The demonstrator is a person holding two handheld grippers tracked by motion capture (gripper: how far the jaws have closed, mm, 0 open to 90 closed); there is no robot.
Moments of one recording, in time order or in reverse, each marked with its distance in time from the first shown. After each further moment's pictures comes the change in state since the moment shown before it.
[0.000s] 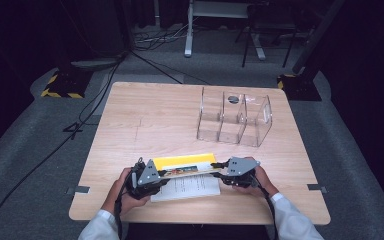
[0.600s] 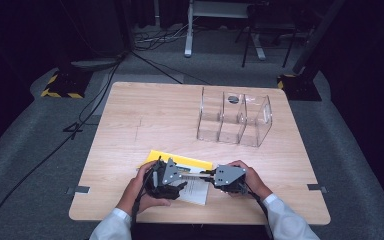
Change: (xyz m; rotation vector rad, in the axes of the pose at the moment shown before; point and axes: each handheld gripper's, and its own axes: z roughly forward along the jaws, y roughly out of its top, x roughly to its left) left arm -0.036 0.046 0.028 0.086 0.056 0.069; right arm 0.018 0.030 0.009 0.025 0.049 -0.120
